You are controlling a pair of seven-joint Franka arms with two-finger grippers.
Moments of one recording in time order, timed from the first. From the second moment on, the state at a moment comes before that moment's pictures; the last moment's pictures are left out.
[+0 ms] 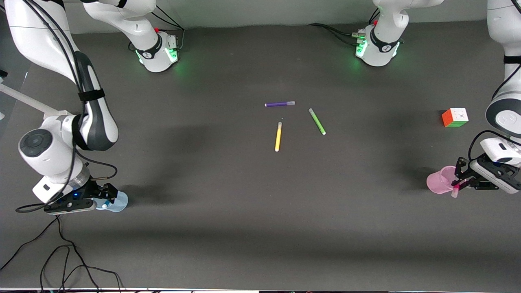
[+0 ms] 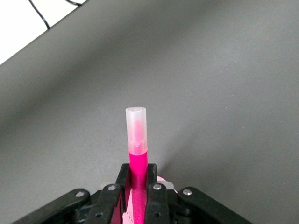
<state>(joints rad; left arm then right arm) -0.02 0.39 0.31 -1.92 -0.73 2.41 1.56 0.14 0.44 -0.20 -1.79 -0.04 2.45 -0.11</state>
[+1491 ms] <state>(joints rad) 0.03 0.45 0.31 -1.88 -0.96 2.29 1.86 0.15 0.11 -0.15 -1.63 0.05 1.58 -0.10</state>
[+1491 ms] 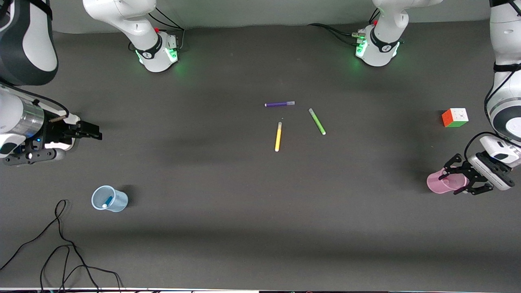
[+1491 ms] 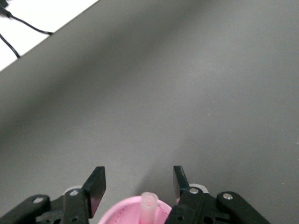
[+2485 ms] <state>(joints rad) -0.09 0.24 0.30 -1.75 -0.41 2.03 0.97 0.14 -0.05 -0.14 -1.61 0.05 1.55 -0.09</state>
